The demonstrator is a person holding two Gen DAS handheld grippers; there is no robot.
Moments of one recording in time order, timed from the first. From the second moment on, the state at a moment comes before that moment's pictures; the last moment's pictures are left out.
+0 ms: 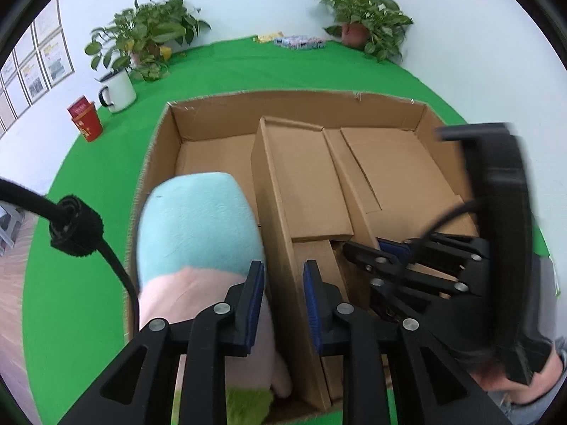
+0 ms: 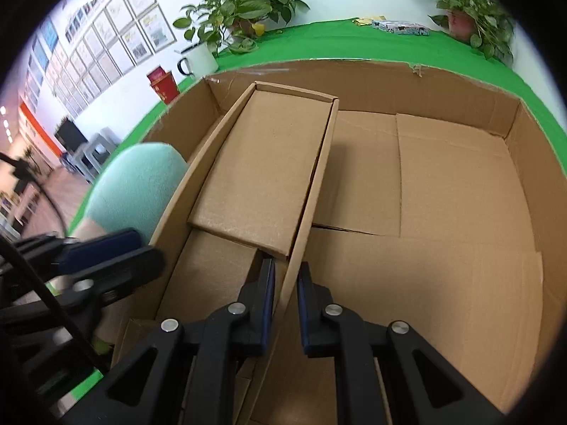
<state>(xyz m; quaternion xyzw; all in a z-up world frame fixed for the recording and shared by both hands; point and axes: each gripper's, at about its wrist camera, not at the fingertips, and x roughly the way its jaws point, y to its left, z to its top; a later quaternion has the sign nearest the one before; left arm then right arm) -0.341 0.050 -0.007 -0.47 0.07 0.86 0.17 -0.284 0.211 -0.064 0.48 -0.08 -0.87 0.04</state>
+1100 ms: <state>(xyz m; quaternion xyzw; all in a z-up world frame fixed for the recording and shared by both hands) -0.167 -0.004 0.076 -0.27 0.01 0.96 0.10 -0.118 0.231 0.012 0.34 -0.04 -0.93 -0.10</state>
